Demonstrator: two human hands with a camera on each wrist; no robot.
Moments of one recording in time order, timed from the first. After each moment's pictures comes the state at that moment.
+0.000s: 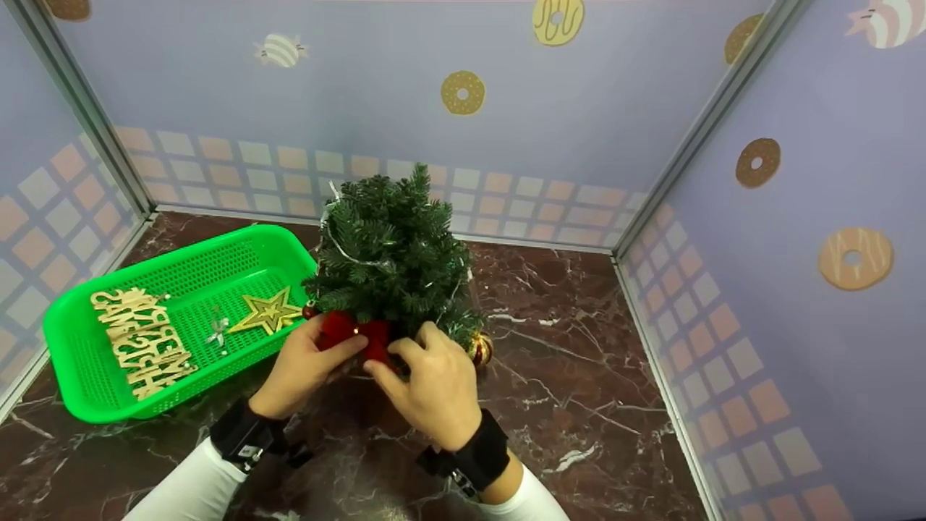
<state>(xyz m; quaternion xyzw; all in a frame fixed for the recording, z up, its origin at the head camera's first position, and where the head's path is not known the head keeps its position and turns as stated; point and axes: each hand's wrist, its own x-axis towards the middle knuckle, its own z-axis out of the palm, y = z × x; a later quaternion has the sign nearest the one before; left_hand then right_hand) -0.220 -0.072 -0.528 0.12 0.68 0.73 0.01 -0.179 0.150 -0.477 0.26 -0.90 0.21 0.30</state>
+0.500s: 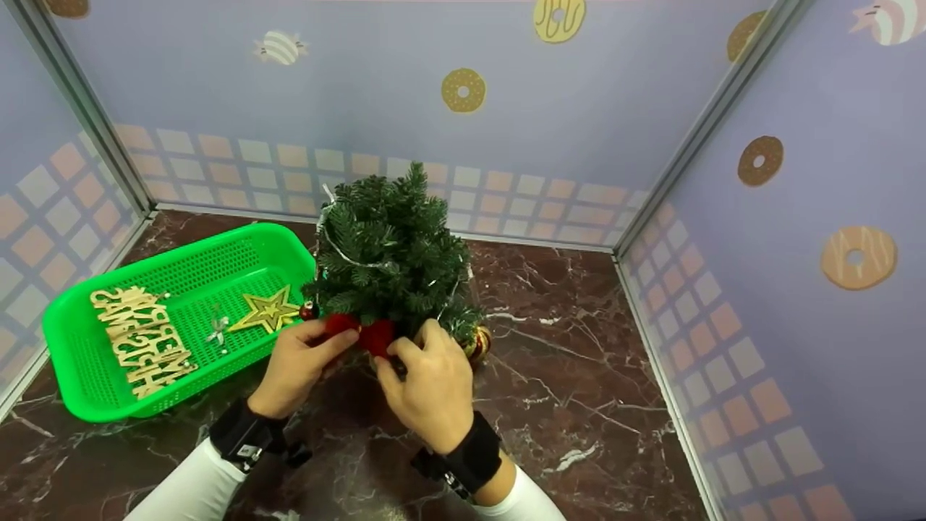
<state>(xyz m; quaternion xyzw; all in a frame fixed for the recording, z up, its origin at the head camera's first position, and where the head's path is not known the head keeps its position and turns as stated) -0.219 -0.076 -0.531 0.12 0.65 0.75 -0.03 -0.181 0.142 -0.482 0.24 -0.88 0.22 0.35</state>
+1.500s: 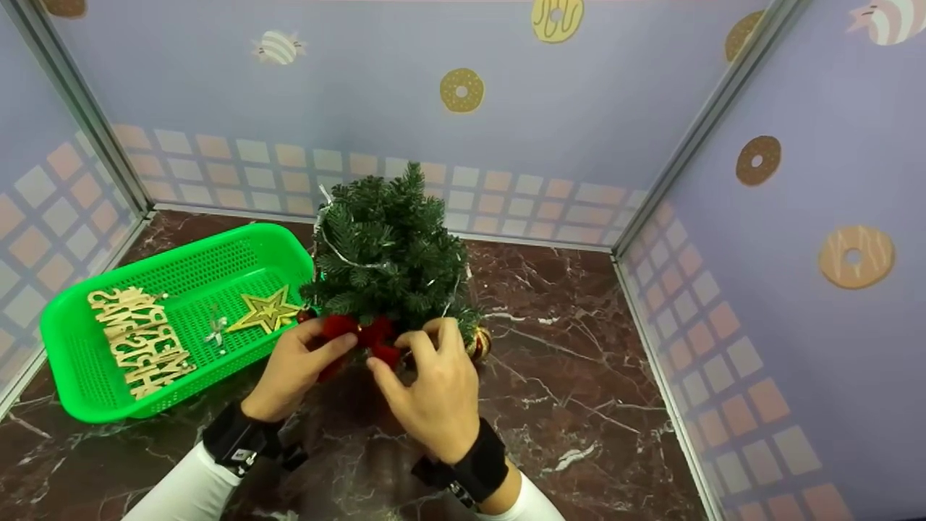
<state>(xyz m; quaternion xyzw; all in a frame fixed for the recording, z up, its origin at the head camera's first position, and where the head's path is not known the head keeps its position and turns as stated) -0.214 -0.076 -0.525 0.12 0.69 0.72 -0.01 -0.168 0.150 -0.471 0.22 -0.87 0.29 0.34</state>
